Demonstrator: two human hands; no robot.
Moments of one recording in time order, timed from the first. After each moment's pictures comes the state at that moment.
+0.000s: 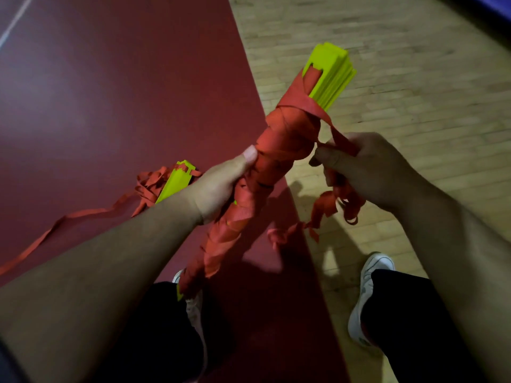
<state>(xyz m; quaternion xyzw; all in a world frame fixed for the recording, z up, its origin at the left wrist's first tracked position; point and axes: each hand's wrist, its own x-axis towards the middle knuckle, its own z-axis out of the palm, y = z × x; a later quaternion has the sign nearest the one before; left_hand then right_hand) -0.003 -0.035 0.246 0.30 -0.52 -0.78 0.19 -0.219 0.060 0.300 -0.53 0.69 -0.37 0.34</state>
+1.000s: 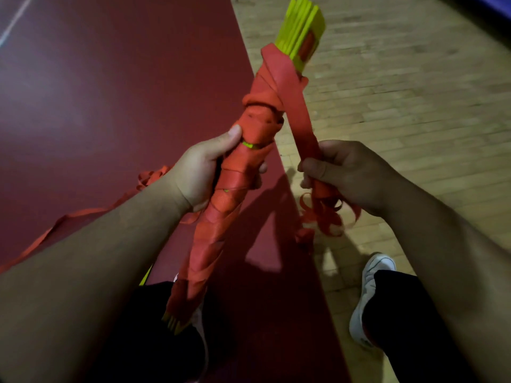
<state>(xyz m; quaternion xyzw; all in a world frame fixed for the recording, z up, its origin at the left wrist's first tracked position) 0.010 -0.054 0.267 0.29 -0.50 -0.78 0.25 -0.205 0.054 0.291 -0.52 0.62 -0.38 0.45</state>
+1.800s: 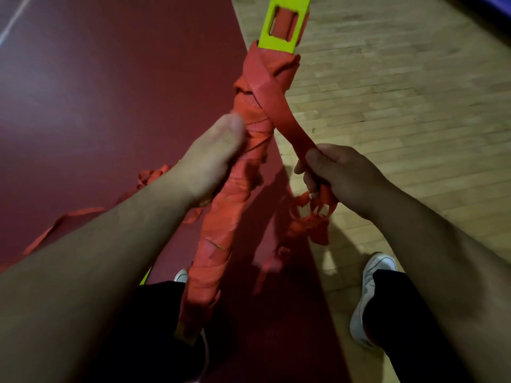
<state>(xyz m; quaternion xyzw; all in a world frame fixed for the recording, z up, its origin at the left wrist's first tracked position) 0.004 -0.050 0.277 0.34 -0.58 -0.68 0.30 -0.197 0.051 0.279 -0.50 0.66 -0.37 0.43</state>
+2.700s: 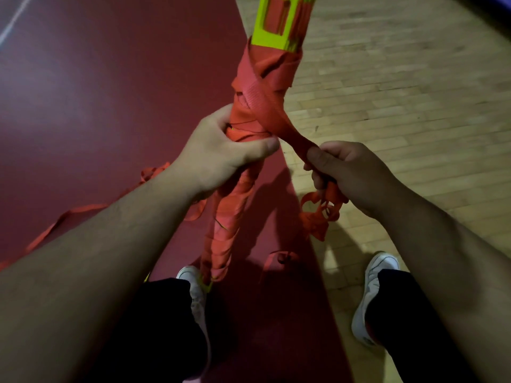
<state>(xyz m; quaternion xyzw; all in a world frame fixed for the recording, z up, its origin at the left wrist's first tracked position) 0.004 -0.057 0.281 0.36 -0.69 -0.54 0.33 -0.197 0.051 0.277 -0.46 0.66 -0.41 0.43</state>
